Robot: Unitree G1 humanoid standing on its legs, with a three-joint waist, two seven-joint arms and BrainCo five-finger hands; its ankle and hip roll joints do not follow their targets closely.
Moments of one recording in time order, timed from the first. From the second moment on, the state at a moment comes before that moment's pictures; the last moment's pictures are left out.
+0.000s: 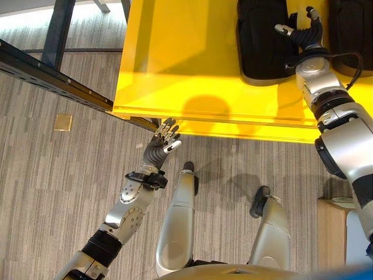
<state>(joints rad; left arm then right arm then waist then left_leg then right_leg) -0.09 0.53 -0.40 0.01 -0.87 -0.27 0.05 -1.46 -0.49 0.56 1.36 0.41 -0.12 -0.36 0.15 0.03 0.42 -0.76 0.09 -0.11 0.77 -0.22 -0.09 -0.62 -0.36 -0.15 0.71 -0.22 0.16</state>
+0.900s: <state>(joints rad) -0.09 0.54 -0.39 0.01 -0.87 -0.28 0.05 -1.46 -0.43 0.48 1.37 0.53 -0.14 -0.40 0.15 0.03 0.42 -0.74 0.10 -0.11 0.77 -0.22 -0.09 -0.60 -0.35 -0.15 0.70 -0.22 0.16</state>
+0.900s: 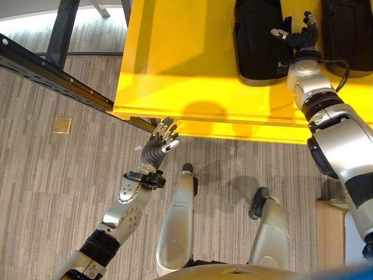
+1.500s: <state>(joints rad) -0.09 0.54 -0.39 0.01 -0.87 -0.28 0.07 -1.46 -0.40 0.47 1.38 0.53 -0.15 -0.41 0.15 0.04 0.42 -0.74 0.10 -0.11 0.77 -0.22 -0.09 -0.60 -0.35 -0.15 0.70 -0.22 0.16</state>
